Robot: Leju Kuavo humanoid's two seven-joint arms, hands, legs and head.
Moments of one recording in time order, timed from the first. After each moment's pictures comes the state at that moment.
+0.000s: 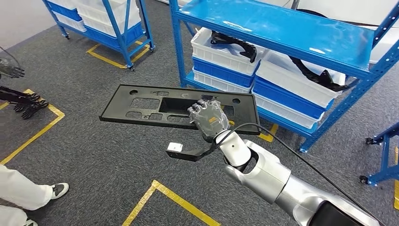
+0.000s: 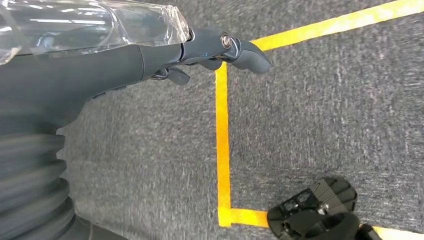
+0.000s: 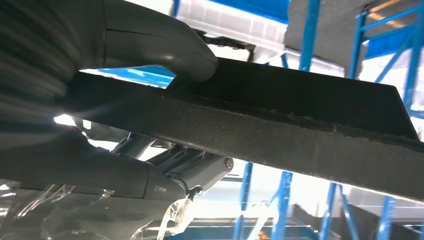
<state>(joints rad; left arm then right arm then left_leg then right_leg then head) -0.19 0.00 -1.27 -0.23 0.81 0.40 0.02 -0.77 -0.09 1.06 -1.28 1.11 -0.23 0.33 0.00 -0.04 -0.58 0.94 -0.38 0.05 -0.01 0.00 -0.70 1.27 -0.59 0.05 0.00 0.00</state>
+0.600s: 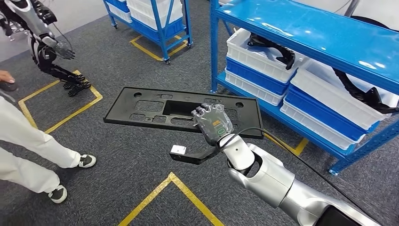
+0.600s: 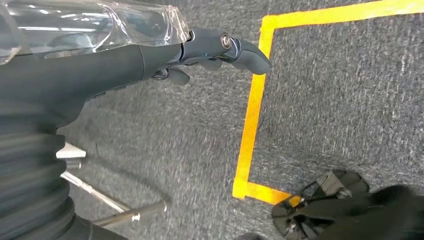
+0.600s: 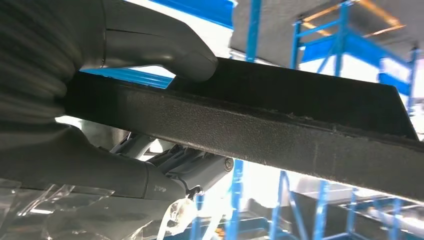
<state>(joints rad) -0.18 0.00 -1.27 -0.23 0.80 0.39 0.05 -0.74 -0.12 1.04 -1.34 1.10 -0.21 0.33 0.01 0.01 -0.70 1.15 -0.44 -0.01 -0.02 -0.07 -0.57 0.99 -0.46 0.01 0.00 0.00</state>
